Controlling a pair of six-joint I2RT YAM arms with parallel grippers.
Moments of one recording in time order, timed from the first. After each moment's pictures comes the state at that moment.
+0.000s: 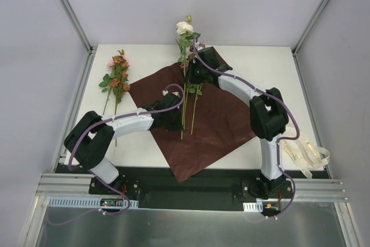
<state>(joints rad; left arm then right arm) -0.74 1.55 0.85 -0.26 0.05 -0.77 0.57 2.02 1.64 -0.28 -0.21 0.48</state>
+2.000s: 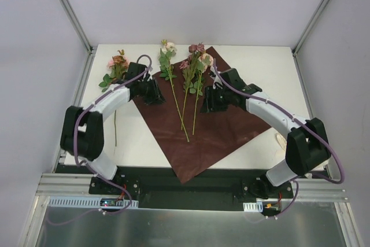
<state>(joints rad) -0.26 1.58 1.09 -0.44 0.41 -0.59 0.55 1.54 1.15 -0.53 -0.32 0.37</state>
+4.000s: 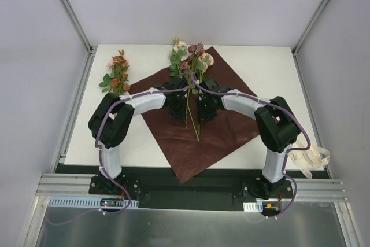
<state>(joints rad) -0.62 1.90 1.26 -0.50 0.18 -0.52 0.64 1.88 1.24 -0.53 -0.19 0.34</state>
